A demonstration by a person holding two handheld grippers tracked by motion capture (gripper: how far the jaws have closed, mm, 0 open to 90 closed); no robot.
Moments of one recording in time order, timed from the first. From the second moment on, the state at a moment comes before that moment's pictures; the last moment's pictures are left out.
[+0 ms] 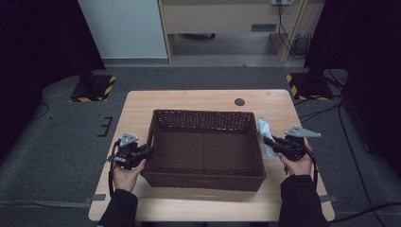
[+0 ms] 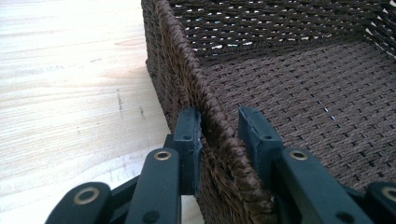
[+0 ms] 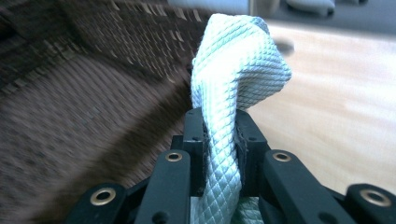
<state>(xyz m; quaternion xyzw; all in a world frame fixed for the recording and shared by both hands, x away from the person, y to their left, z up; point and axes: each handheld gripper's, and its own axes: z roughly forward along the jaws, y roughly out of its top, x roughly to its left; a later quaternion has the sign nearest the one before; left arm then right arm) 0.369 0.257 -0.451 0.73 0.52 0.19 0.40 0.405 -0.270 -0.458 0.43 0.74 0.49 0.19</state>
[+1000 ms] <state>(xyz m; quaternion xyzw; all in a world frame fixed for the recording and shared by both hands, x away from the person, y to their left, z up) 0.360 0.261 -0.452 0.75 0.49 0.19 0.40 0.387 -0.264 -0.461 0.41 0.76 0.46 0.18</state>
